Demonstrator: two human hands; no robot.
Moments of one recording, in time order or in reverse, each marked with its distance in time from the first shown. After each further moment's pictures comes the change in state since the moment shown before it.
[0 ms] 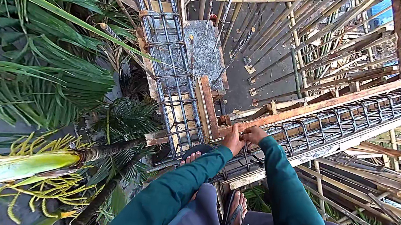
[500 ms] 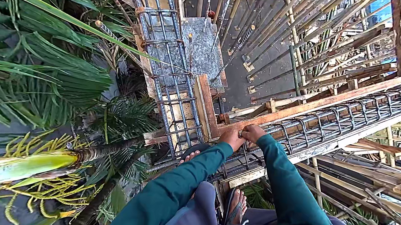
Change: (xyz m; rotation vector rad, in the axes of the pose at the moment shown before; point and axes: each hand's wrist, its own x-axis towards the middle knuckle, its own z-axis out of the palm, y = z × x) left_hand 0.002 0.015 -0.017 0.280 -0.174 -0.145; right_hand 0.011 0.005 -0.004 -0.294 0.032 -0.058
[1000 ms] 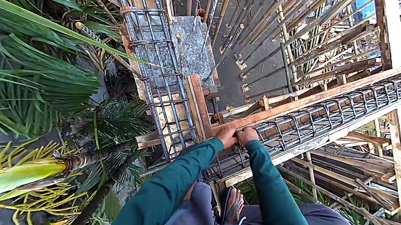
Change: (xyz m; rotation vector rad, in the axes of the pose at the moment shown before) left_hand 0.026 -0.017 -0.001 0.062 -0.077 0.337; right_hand -0.039 -0.040 0.013 0.131 0.203 0.379
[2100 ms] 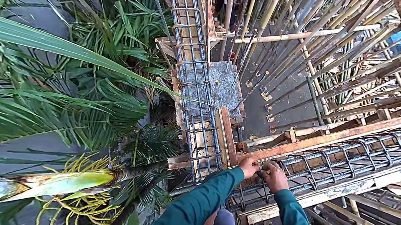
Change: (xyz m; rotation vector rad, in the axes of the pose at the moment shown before) left_hand -0.012 -0.003 0.001 -0.354 0.022 -0.171; right_hand -0.019 0.044 0.013 0.001 0.127 -0.410
